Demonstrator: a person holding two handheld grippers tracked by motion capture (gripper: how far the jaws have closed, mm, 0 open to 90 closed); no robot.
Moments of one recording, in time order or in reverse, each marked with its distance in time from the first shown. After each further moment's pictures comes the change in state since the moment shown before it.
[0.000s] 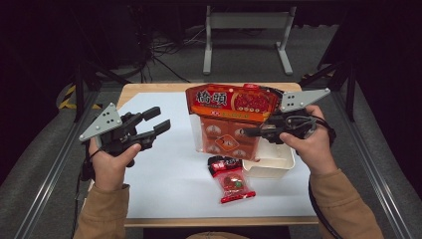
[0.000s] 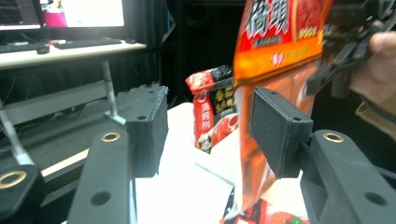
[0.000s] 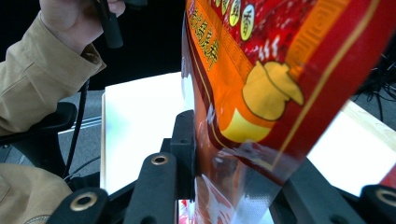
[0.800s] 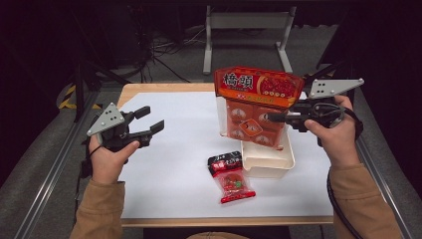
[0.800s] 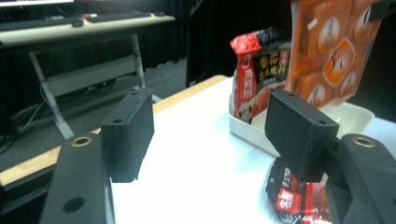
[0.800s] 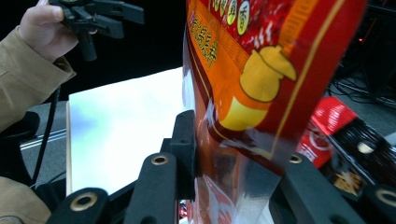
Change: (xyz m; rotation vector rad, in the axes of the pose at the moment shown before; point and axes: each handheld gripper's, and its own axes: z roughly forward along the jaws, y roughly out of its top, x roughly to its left) left arm 0.029 -0.024 0.004 0.111 0.109 0.006; right arm -0.028 -0.006 -0.050 -0.030 -0.134 0.031
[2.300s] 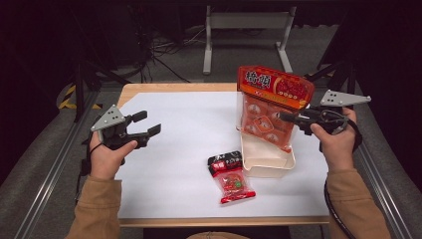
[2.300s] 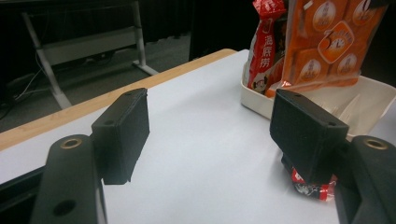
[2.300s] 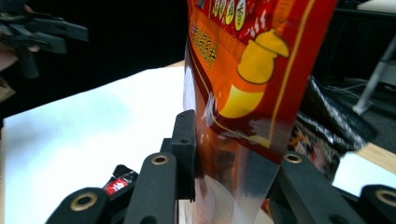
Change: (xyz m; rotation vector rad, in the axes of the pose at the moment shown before) left arm 0.024 -0.022 0.006 0.071 0.005 -0.049; right arm -0.028 -0.059 -0.005 -0.087 -0.180 0.114
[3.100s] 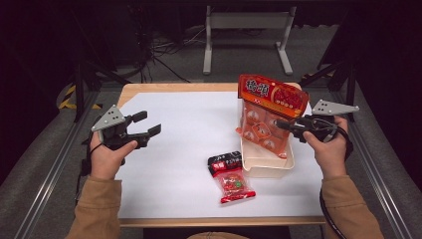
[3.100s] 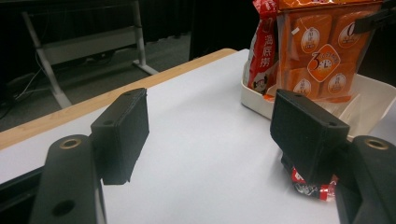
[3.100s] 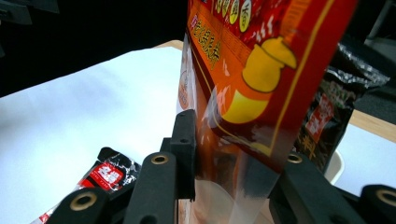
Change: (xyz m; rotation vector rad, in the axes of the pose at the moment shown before) left arm 0.000 -0.001 0.002 0.008 0.001 0.002; right arm 0.003 -0.027 0.013 0.054 -0.056 0.030
